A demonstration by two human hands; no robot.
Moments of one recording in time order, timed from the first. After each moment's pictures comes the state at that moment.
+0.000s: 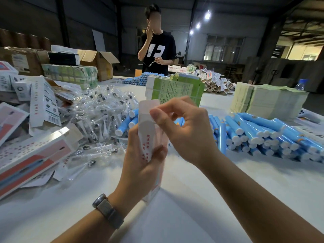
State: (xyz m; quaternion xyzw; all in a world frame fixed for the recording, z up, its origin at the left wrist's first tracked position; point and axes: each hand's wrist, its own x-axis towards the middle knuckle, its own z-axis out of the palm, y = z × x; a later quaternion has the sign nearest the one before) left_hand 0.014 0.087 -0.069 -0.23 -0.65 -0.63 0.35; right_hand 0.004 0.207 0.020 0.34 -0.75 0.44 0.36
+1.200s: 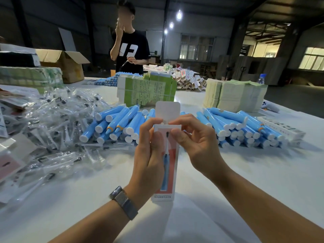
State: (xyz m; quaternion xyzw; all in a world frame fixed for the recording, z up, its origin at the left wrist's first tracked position) left_hand 0.000 0.171 -0.061 -0.29 -0.62 -0.68 0.28; right_hand 0.004 0.302 -0.019 0.30 -0.71 0.58 0.26
